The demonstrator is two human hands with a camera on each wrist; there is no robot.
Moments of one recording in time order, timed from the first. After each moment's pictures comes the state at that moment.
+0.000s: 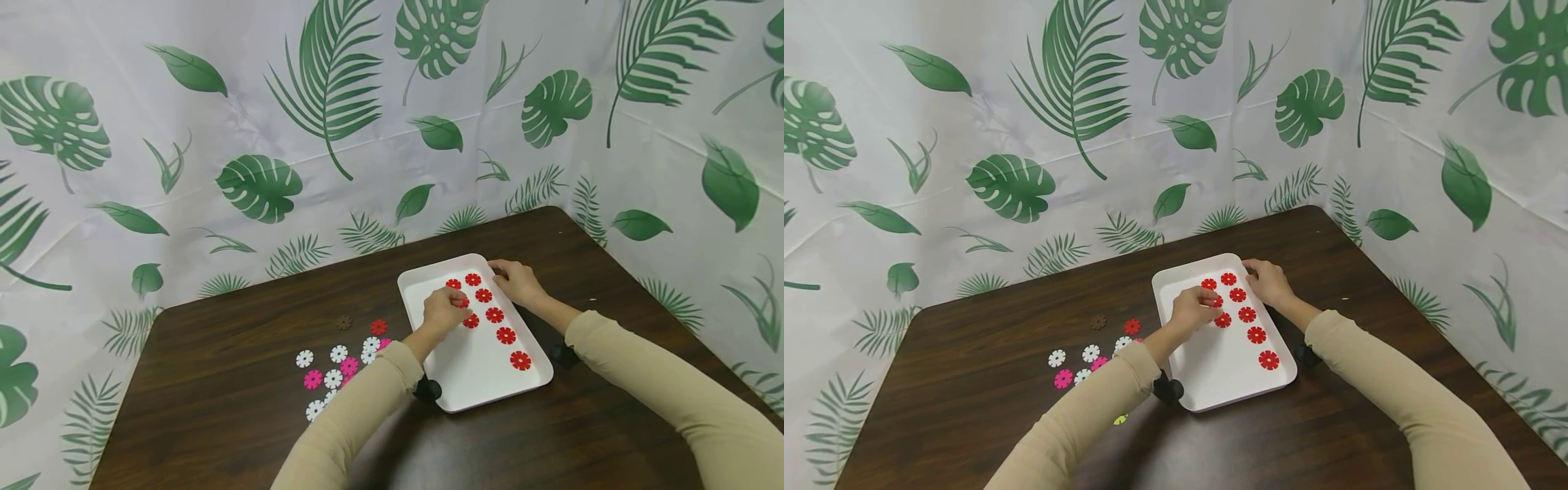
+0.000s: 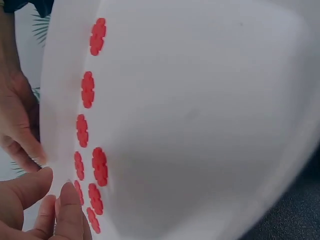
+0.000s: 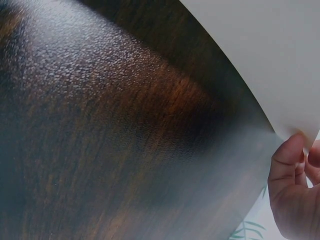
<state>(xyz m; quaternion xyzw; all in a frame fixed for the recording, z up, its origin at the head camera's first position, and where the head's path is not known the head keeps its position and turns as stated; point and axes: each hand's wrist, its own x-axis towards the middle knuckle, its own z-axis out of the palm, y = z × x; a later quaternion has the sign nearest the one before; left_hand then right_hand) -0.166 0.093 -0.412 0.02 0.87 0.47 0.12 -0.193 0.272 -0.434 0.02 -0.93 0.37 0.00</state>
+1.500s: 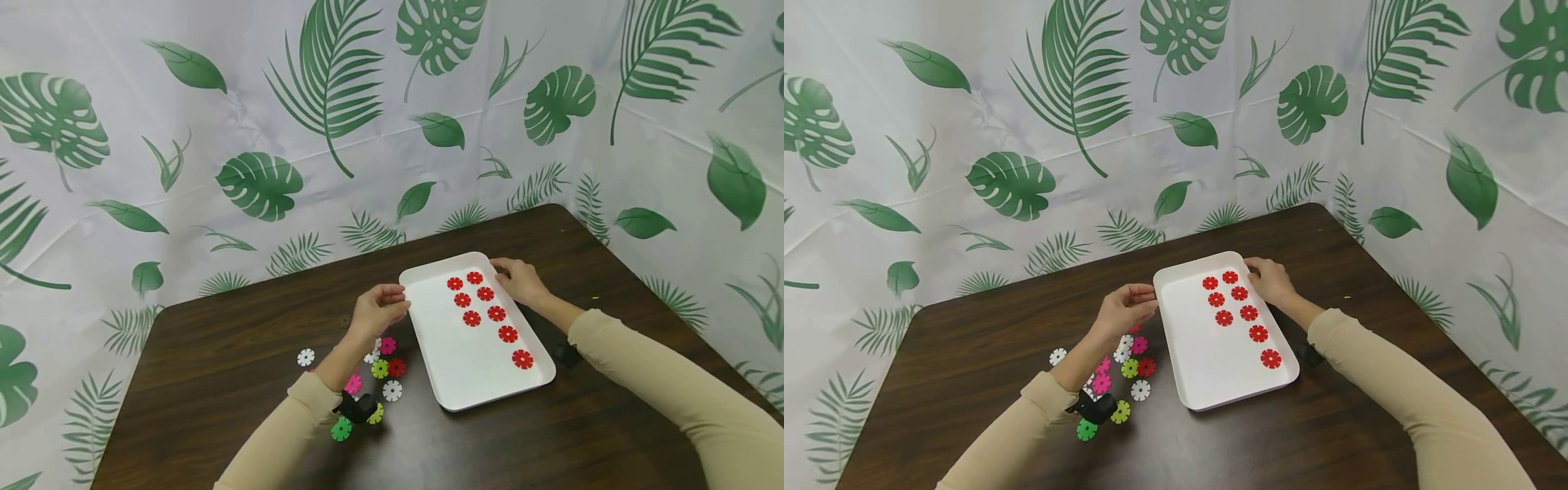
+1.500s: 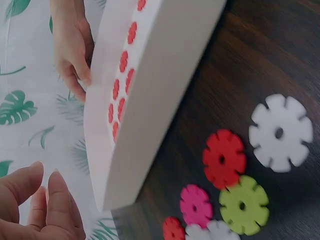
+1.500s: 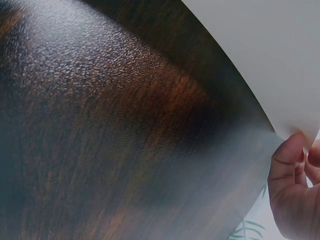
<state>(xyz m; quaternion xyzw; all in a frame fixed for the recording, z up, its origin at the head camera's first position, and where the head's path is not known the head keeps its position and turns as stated) -0.156 -0.020 -0.384 0.00 0.73 0.67 0.12 -0.192 0.272 -0.435 0.02 -0.93 0.37 0.00</state>
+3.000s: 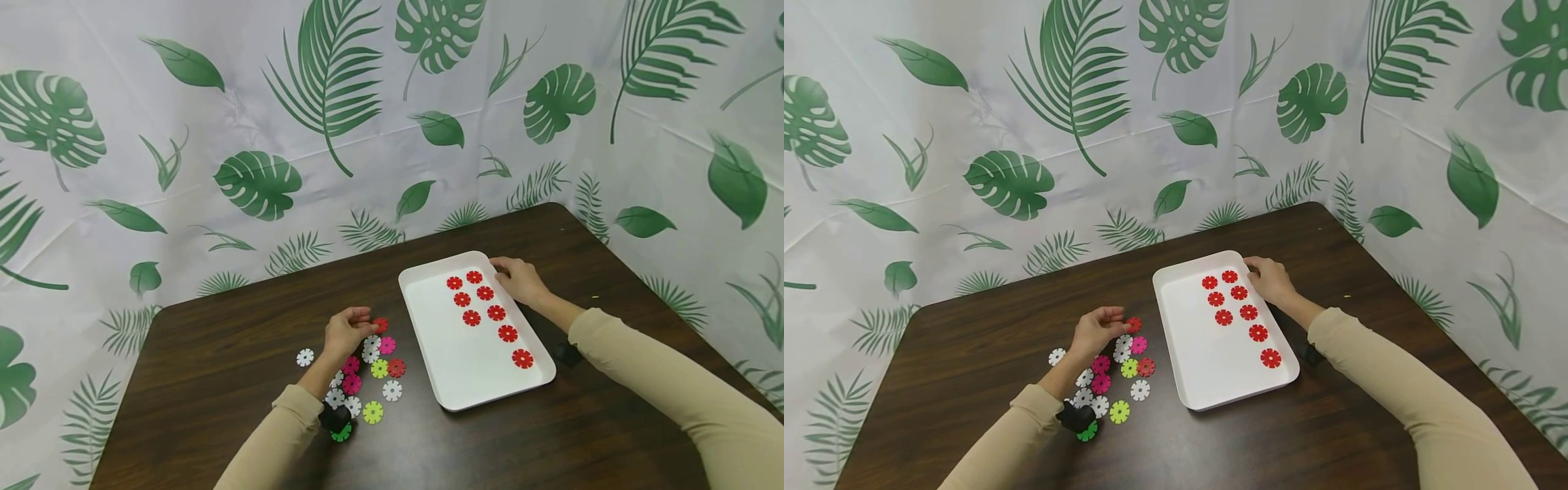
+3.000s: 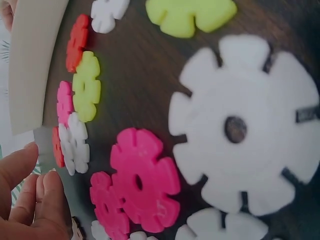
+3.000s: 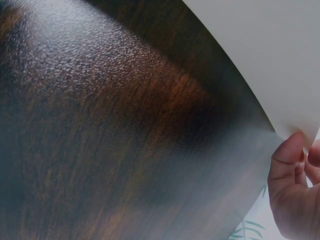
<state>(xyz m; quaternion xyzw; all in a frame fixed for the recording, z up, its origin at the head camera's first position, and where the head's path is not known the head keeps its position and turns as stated) -0.167 -0.075 -0.445 -0.02 0.84 0.54 0.06 -0.195 0.274 -0.437 0.02 -0.93 0.37 0.00</state>
